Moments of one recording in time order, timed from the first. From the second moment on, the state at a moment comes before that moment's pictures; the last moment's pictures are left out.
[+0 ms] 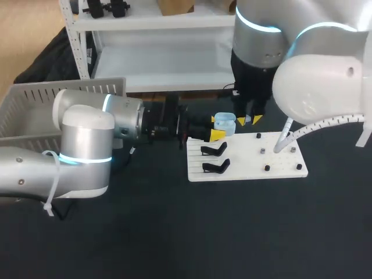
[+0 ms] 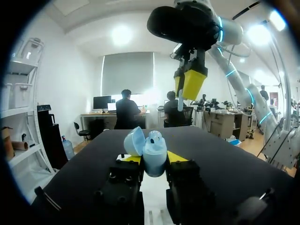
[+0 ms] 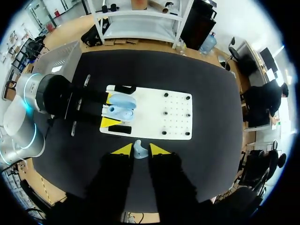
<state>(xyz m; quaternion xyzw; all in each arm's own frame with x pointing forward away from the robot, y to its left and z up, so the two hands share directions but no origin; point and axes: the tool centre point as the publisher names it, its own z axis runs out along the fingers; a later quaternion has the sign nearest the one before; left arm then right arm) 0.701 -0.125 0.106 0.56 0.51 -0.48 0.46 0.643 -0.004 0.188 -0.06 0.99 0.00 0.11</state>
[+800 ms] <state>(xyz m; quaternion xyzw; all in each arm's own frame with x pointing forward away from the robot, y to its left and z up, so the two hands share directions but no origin) 0.701 -0.125 0.106 0.56 0.51 -0.48 0.46 0.645 0.023 0.186 -0.15 0.98 0.01 0.14</state>
